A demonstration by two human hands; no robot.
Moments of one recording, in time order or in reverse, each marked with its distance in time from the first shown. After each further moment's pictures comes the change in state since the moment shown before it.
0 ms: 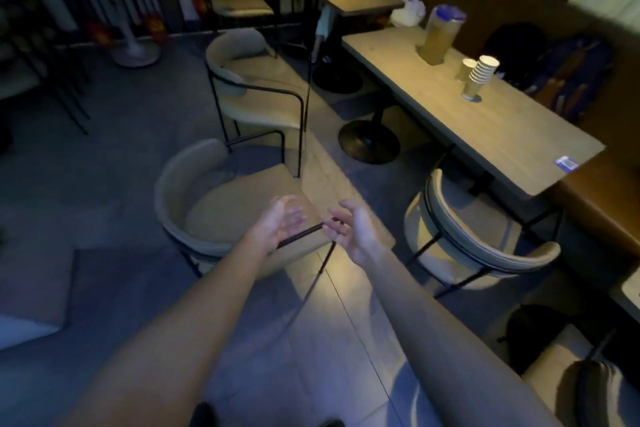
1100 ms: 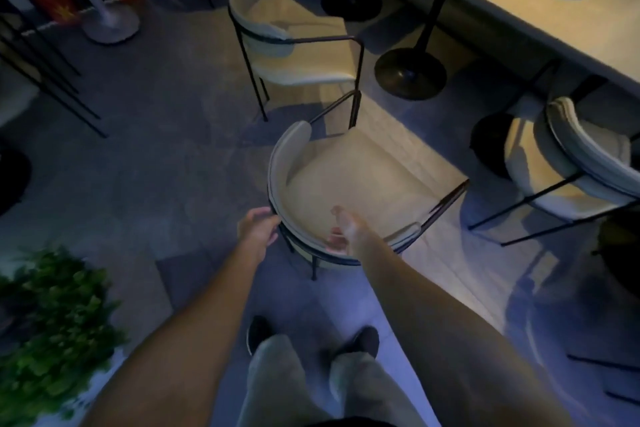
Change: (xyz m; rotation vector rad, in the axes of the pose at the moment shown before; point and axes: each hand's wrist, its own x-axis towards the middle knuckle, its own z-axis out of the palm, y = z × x) left_hand 0.152 0.111 -0.390 0.284 0.352 -0.099; right_hand 0.176 0.210 0.320 -0.169 0.281 0.375
